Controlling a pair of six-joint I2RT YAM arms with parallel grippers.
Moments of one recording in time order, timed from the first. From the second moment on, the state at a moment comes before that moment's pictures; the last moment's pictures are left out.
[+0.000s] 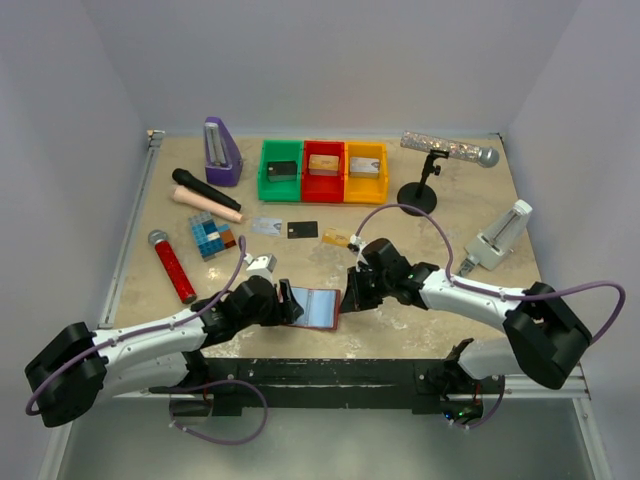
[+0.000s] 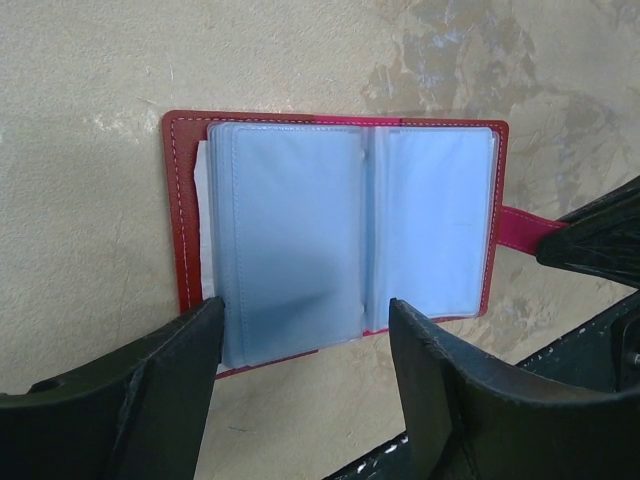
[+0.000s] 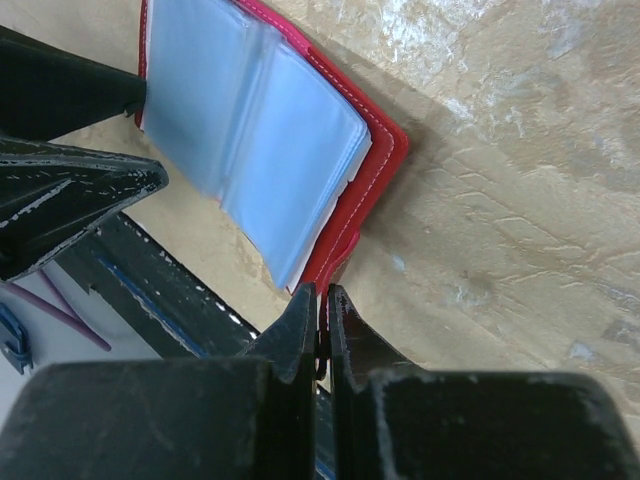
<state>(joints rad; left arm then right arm) -0.92 1.00 0.32 -0.08 -0.16 -0.90 0.77 1.33 0.63 -0.20 -0.31 0.63</state>
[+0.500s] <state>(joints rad) -0.92 1.01 0.32 0.06 -0.06 -0.86 0.77 1.35 0.63 -0.18 -0.33 0.63</state>
